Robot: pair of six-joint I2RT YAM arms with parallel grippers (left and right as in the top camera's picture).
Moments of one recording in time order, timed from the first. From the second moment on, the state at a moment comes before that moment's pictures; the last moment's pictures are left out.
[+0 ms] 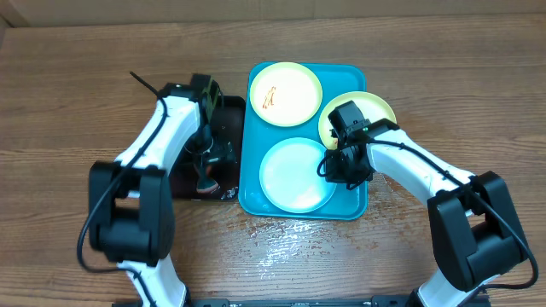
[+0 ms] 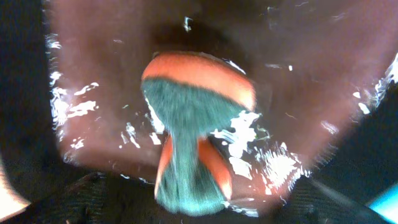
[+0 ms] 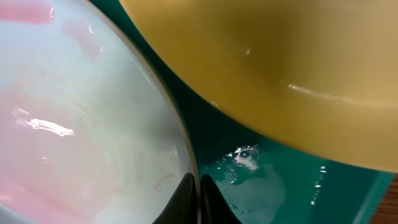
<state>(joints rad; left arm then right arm) -0.16 1.94 1.42 -1.17 -0.05 -0.43 0.42 1.82 1.13 -0.78 -0.13 0.43</state>
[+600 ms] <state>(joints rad) 0.00 1.39 1.59 -1.25 0.09 -0.42 0.65 1.76 1.54 -0.69 0.20 0.21</state>
